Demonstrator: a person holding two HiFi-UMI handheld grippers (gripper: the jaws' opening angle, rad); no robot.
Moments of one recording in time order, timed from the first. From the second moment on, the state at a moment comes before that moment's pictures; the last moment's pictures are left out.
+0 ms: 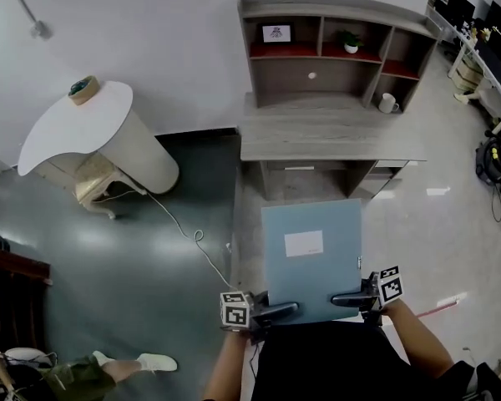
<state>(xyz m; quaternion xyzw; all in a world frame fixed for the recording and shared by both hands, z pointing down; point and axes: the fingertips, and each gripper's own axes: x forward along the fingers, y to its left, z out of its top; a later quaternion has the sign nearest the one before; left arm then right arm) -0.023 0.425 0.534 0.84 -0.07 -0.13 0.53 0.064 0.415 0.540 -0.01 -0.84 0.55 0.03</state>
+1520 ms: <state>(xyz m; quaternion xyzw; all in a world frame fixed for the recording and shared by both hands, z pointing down) -0.070 0.204 0.520 0.85 -0.13 -0.12 0.50 0.015 0.191 0.532 -0.05 -0.85 0.53 0.03</state>
